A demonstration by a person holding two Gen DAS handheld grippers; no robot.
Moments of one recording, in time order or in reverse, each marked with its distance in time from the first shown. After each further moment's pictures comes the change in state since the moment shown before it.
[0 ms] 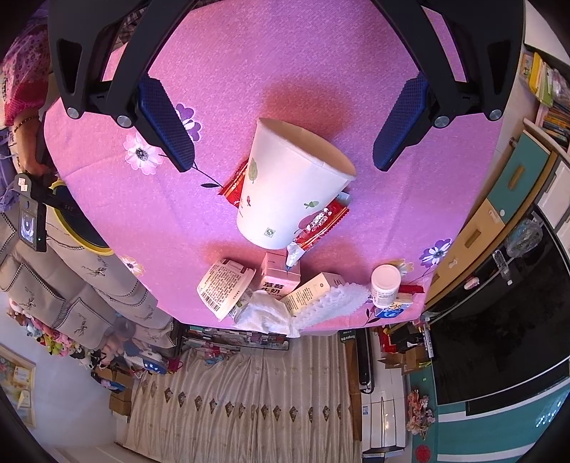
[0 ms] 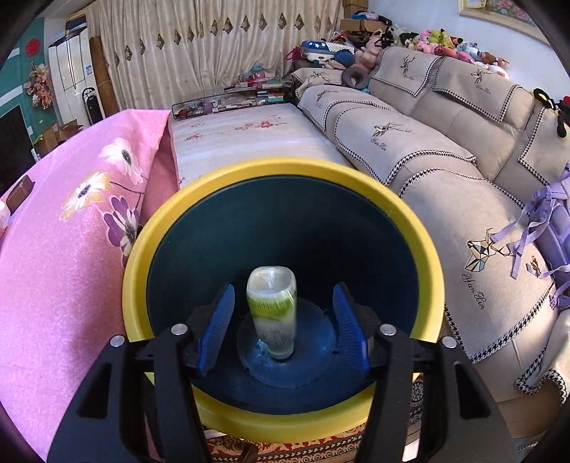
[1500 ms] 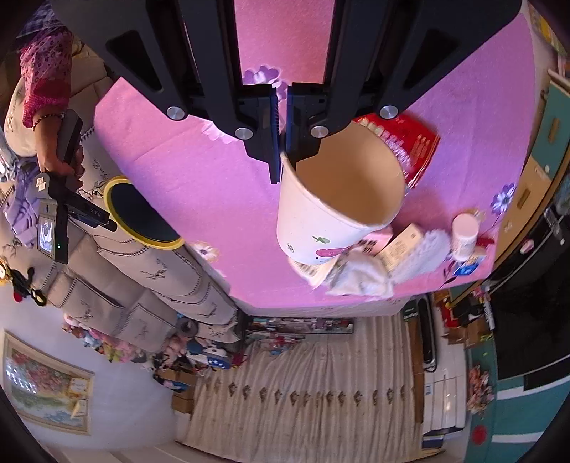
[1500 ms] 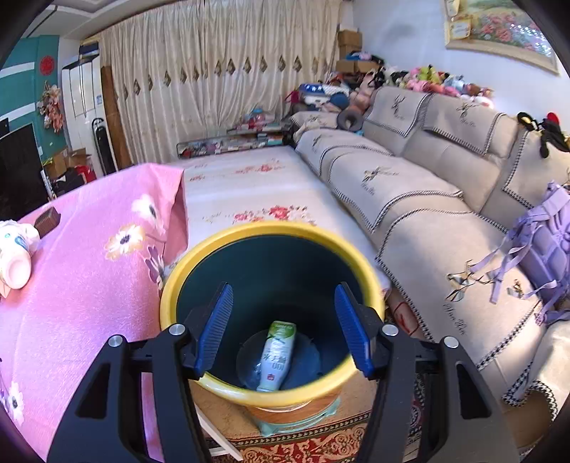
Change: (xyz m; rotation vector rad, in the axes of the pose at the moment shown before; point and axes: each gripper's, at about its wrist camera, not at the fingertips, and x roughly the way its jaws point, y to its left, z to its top) left arm -0.002 -0.063 0.041 0.147 -0.060 -0.246; right arm -0.090 -0.014 0.005 -0.003 -0.188 -0.009
